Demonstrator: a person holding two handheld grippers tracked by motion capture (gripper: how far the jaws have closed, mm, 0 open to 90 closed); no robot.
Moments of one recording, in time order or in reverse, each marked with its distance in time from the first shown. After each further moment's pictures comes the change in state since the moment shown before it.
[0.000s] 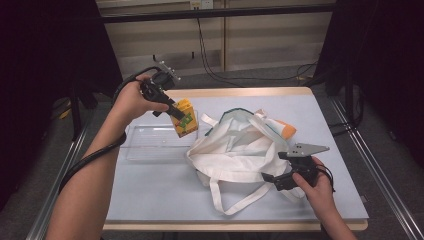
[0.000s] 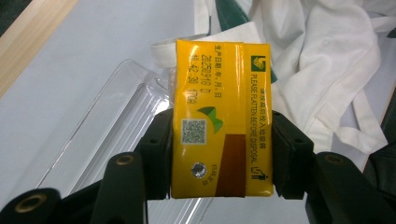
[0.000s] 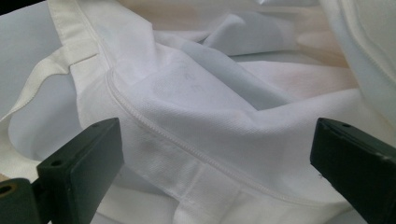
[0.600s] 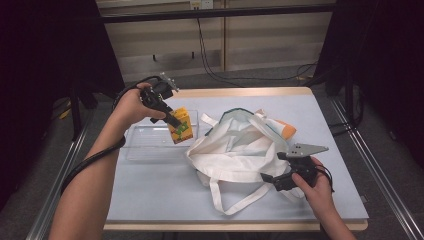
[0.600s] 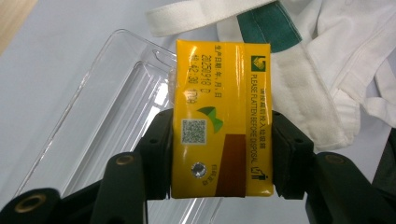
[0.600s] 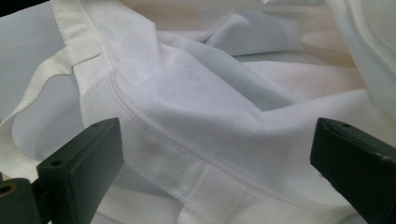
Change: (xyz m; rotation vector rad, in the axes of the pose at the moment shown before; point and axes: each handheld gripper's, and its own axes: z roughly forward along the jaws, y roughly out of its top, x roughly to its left) left arm 0.009 -0.016 0.022 0.061 -0.031 0.040; right arm 0.001 0.000 0.002 0.002 0.011 0.004
